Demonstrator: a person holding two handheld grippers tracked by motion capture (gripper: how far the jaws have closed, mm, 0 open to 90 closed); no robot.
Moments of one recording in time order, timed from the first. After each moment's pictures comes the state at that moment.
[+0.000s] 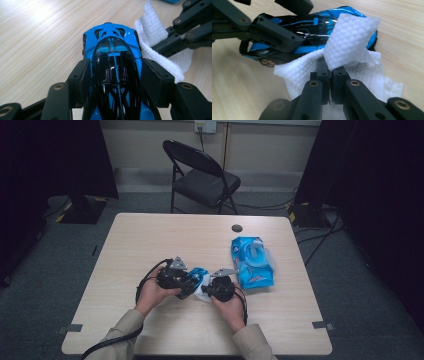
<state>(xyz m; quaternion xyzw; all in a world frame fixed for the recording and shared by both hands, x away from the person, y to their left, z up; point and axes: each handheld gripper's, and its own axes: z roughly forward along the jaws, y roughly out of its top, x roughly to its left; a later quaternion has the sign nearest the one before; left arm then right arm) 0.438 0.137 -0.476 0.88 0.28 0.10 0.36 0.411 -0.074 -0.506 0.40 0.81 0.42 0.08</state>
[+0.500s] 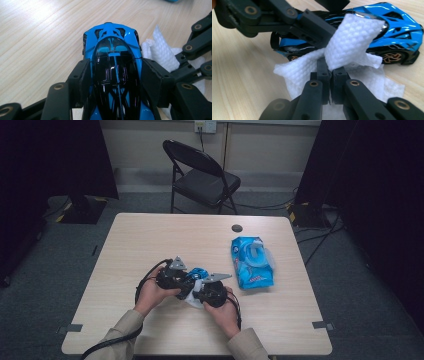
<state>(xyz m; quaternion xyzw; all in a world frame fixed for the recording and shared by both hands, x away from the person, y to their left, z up) 0.436 0.138 -0.476 0.88 0.28 0.11 0.36 0.395 -0.051 -0.506 0.37 0.82 0.43 0.06</state>
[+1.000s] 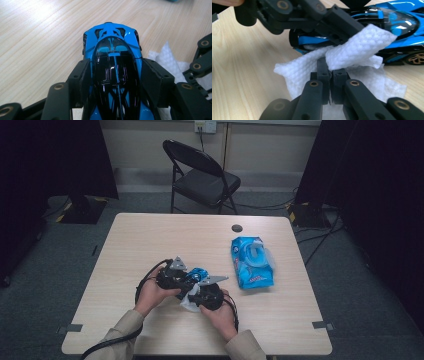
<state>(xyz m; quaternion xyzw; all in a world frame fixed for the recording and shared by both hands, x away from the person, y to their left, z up) 0.436 0.137 -0.475 0.88 0.29 0.11 0.36 0.388 -0.041 -0.508 0.36 0.82 0.44 0.03</state>
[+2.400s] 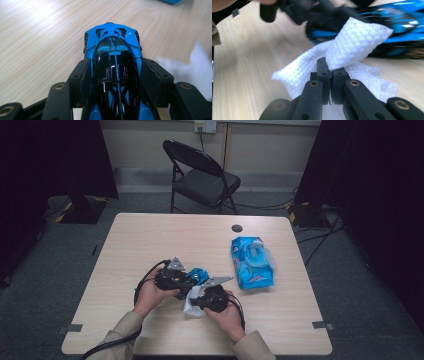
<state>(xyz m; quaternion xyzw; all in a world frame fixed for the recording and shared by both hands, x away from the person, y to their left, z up) 0.433 0.142 -0.477 0.87 0.30 0.11 0.37 0.380 -0.058 -0.495 0.33 0.83 0.44 0.00</state>
